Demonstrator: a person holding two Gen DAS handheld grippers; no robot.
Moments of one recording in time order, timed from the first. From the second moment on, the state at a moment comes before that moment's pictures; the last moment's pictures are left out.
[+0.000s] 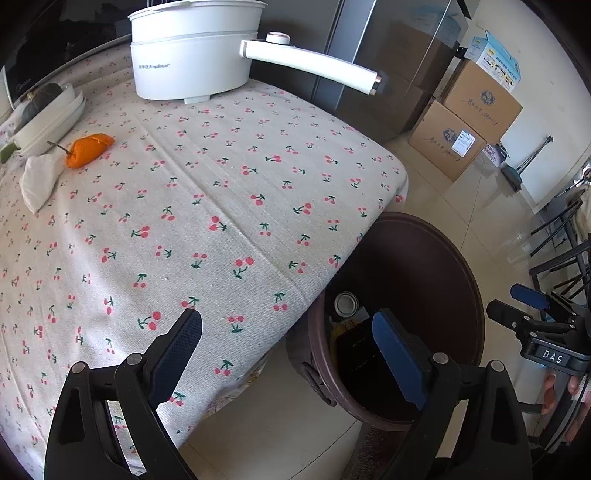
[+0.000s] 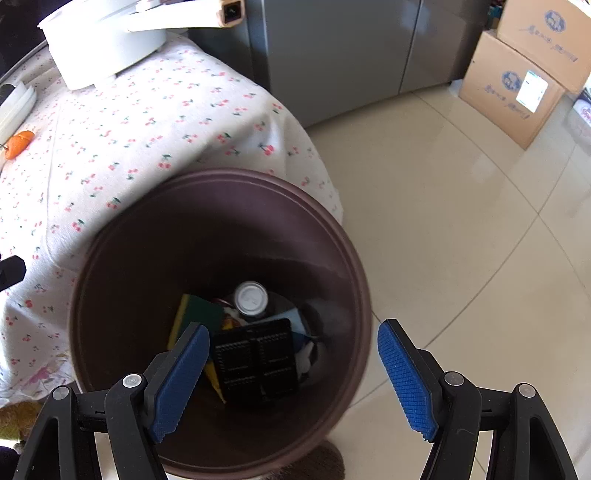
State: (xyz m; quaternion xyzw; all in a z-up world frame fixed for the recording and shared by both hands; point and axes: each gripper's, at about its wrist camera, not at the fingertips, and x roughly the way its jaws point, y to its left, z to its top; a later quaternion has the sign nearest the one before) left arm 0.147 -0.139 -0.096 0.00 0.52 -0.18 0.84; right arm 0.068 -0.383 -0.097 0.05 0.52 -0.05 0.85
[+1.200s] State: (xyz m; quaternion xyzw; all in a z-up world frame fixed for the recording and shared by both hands) left arm 0.179 0.072 -0.067 -0.07 0.50 0.01 0.86; right arm 0.162 -0.220 -0.071 0.01 0.49 0.04 0.87
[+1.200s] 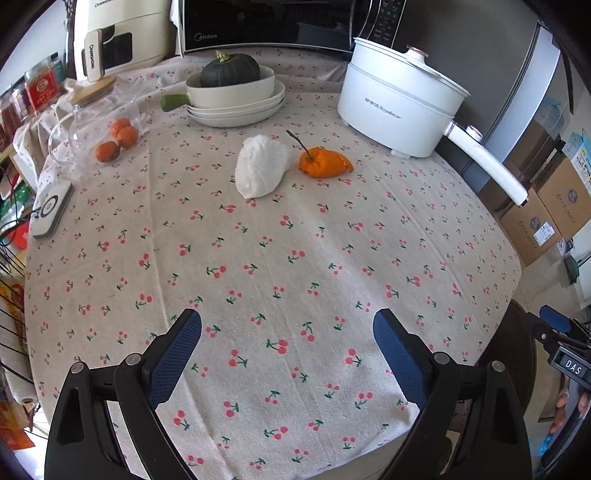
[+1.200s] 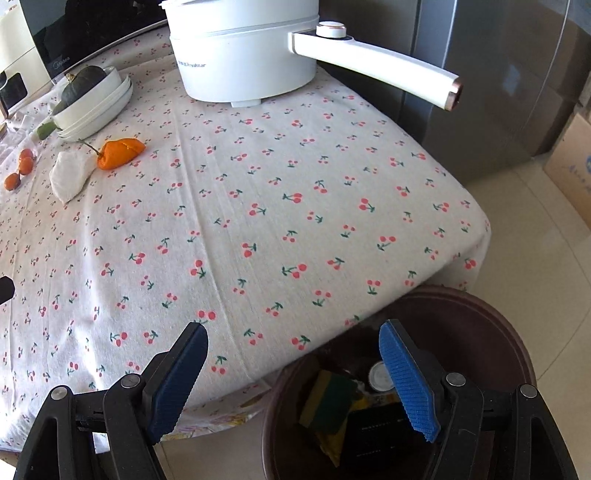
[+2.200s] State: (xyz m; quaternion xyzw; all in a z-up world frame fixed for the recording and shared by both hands) left arm 0.336 0.116 -0.130 -0.06 0.44 -0.03 0.90; right arm 0.308 -0.100 -0.096 -0.04 0.45 0.14 0.88
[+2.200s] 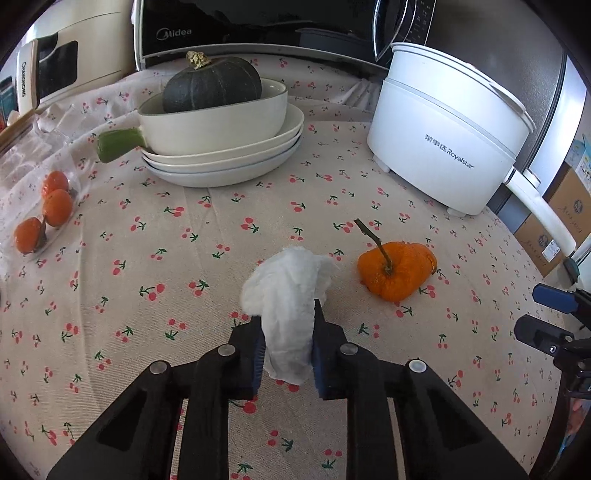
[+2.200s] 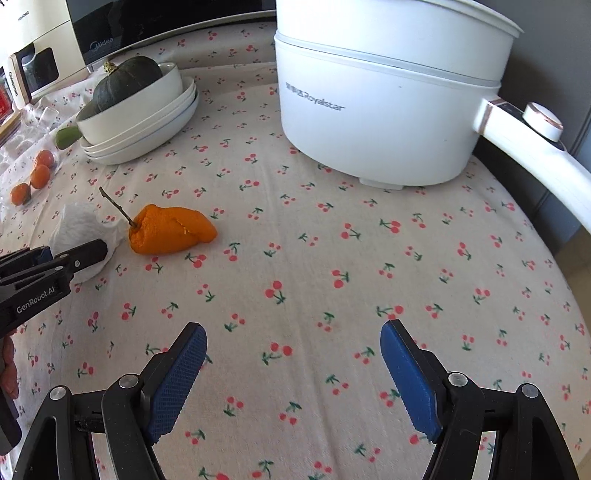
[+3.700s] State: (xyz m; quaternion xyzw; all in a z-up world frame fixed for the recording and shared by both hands) left arm 0.277 0.182 -0.101 -0.08 0.44 0.00 0.90; right arm 0.328 -0.020 -0.092 -0.06 0.48 0.15 0.86
